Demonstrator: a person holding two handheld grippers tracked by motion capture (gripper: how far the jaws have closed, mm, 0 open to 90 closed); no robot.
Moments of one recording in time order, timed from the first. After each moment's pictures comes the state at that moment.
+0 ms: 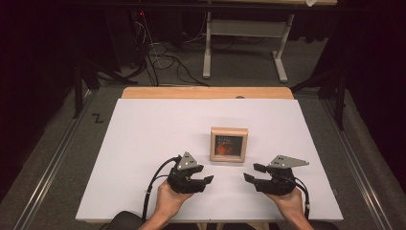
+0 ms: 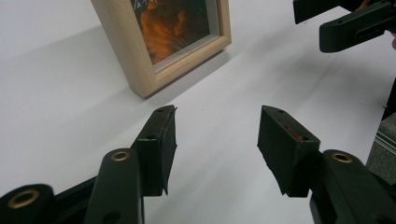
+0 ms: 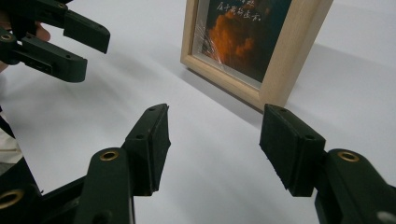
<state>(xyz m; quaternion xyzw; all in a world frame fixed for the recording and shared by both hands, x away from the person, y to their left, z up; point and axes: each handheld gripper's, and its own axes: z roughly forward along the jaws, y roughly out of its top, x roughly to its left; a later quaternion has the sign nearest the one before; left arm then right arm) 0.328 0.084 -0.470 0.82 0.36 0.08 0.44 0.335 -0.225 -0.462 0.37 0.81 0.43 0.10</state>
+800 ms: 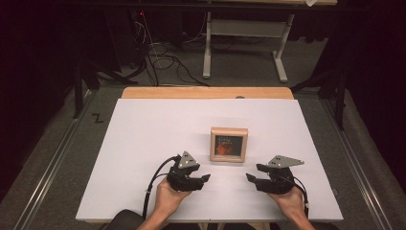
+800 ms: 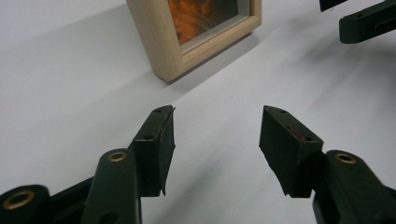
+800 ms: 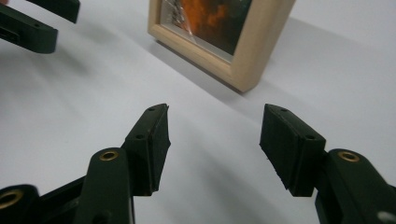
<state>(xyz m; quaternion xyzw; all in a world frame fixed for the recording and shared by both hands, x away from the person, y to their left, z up) 0.339 0.088 -0.486 0.82 0.37 0.10 0.42 0.344 -0.229 -0.477 0.38 0.83 0.38 0.13</state>
